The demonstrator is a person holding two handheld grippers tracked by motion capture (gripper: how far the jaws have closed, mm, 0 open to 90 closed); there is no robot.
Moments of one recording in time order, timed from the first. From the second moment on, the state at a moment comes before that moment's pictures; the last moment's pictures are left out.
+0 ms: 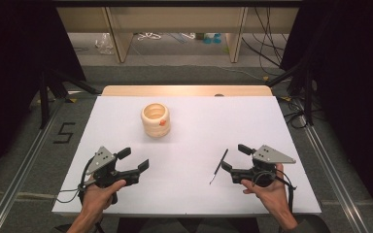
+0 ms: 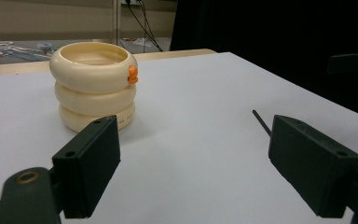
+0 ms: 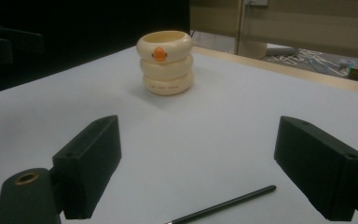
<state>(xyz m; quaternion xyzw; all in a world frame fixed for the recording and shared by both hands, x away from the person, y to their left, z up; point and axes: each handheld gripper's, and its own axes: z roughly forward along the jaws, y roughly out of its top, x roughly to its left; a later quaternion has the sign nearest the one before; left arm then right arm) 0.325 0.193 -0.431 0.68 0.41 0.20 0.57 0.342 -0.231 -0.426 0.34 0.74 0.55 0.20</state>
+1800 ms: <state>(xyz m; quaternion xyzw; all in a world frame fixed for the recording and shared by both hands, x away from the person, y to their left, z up) 0.326 0.193 -0.432 0.69 0.41 0.21 0.57 0.416 -0.213 -0.430 0.17 0.92 0.32 0.17</state>
